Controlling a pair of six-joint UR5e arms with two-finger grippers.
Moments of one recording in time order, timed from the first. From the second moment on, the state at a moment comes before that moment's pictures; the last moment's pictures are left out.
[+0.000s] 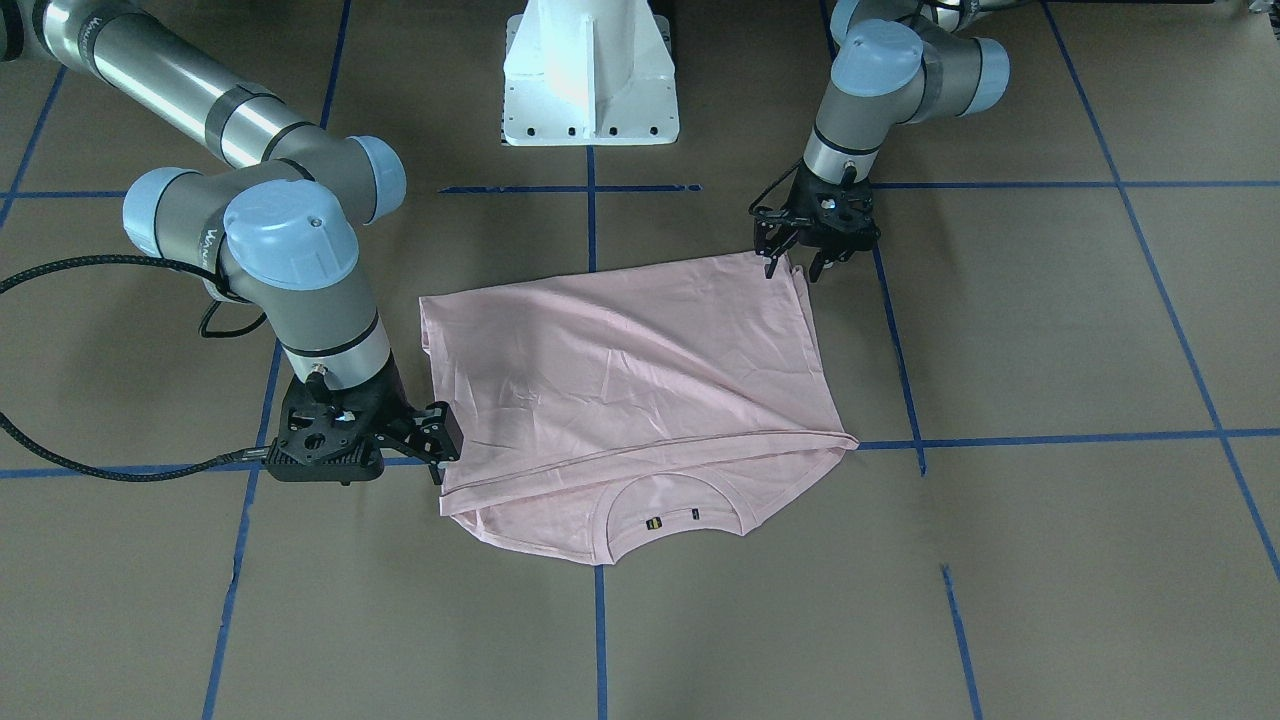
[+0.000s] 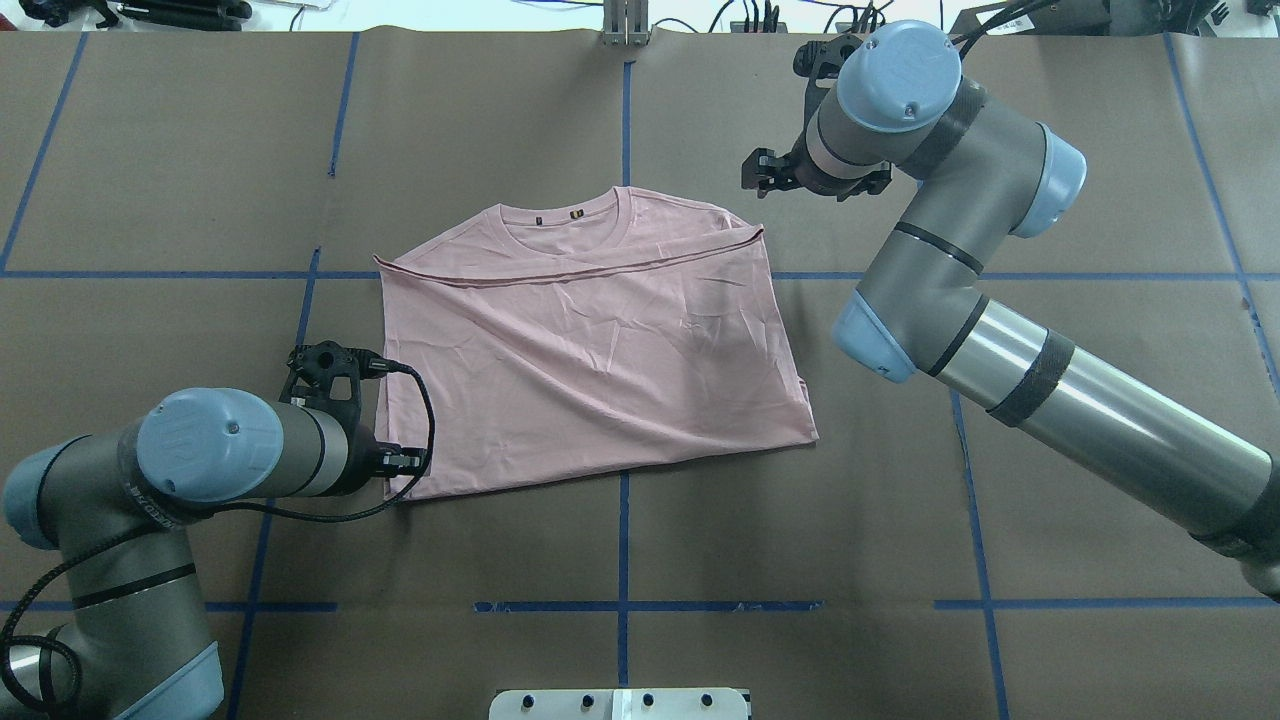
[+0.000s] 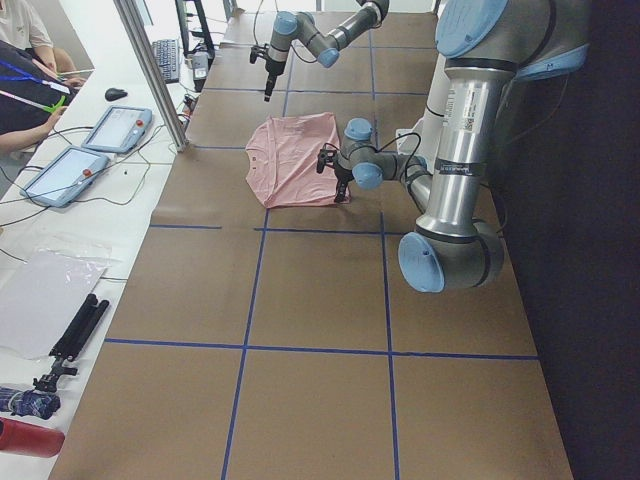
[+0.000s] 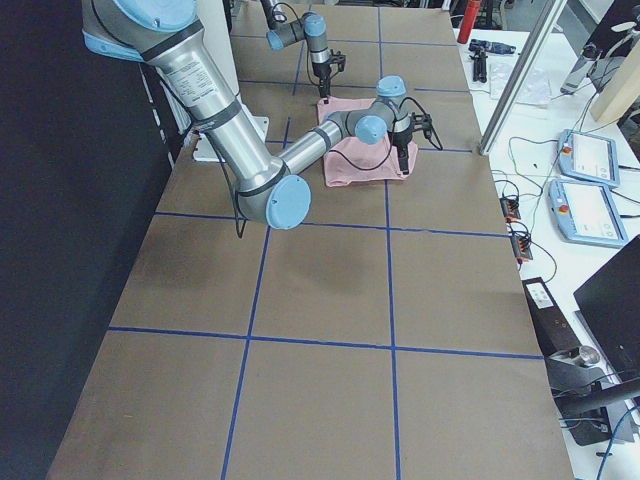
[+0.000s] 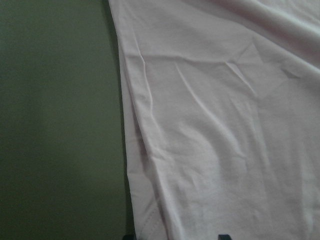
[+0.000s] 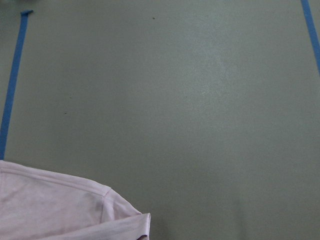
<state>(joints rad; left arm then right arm) -0.42 -1.77 -1.89 -1.94 -1.71 -1.21 0.79 -0.90 1.44 -1.31 1.81 1.07</state>
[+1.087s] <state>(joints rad) -0.40 -1.77 -1.90 -1.94 -1.71 -1.20 0.79 -0.90 1.44 -1.31 1.81 1.08</state>
